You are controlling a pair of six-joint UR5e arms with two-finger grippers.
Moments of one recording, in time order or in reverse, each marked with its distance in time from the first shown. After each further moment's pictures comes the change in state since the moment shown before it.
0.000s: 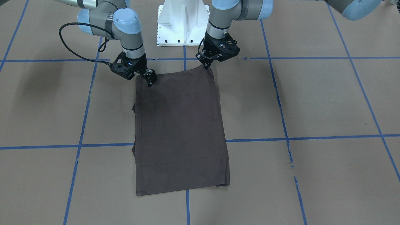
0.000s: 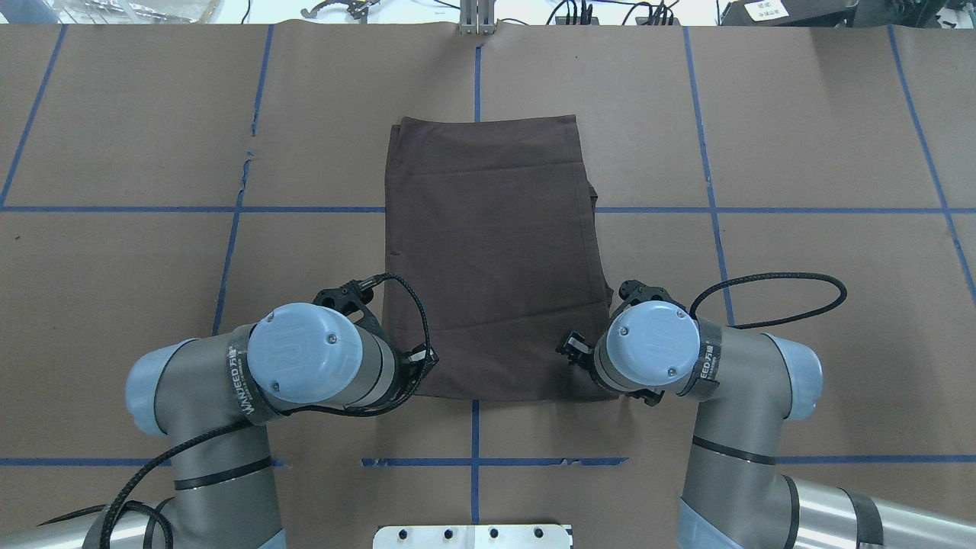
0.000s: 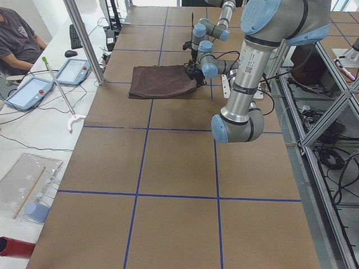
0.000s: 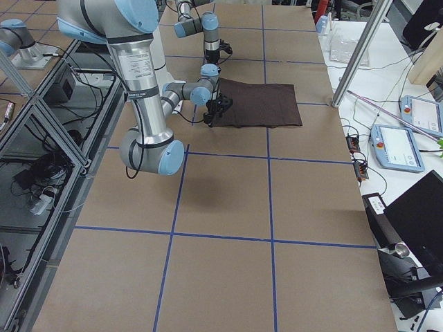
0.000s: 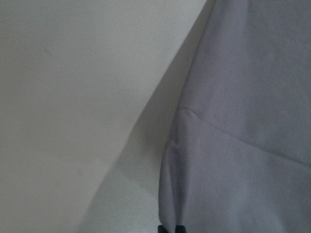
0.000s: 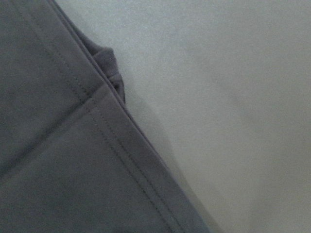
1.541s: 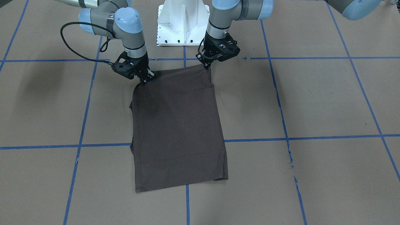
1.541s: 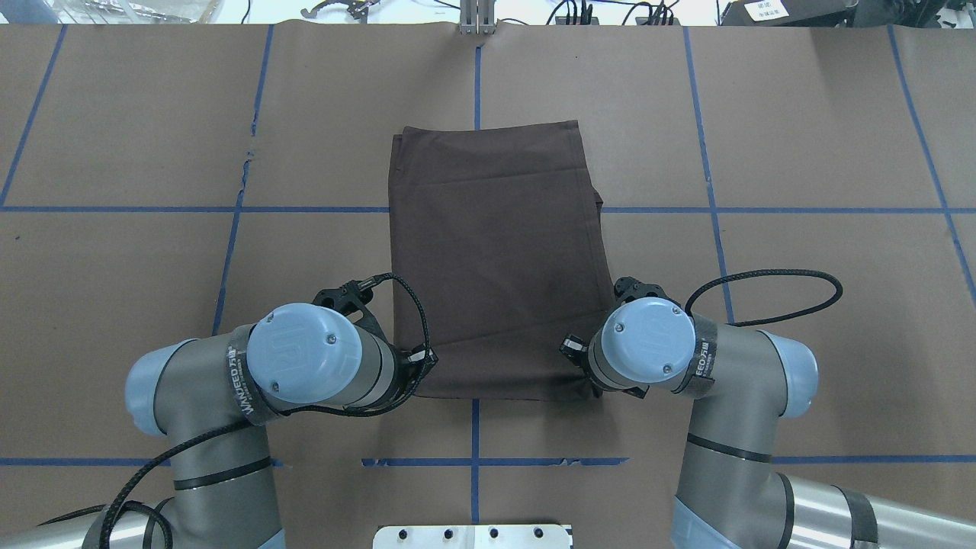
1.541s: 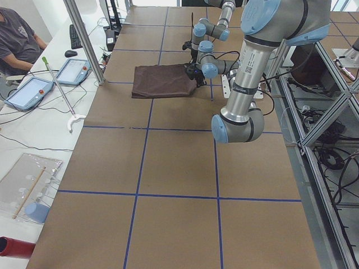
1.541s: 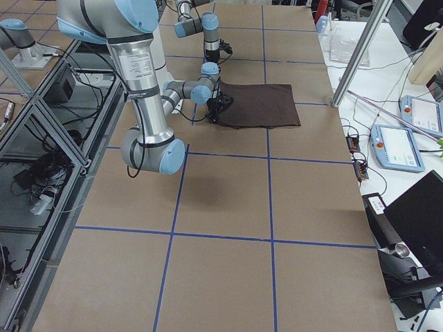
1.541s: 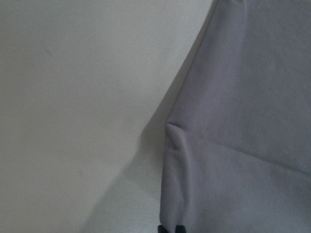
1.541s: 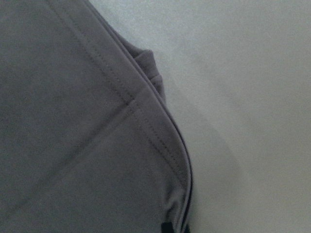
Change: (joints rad) left arm 0.000 0.001 0.000 0.000 0.000 0.000; right arm 0.004 0.018 0.001 -0.001 0.003 0.005
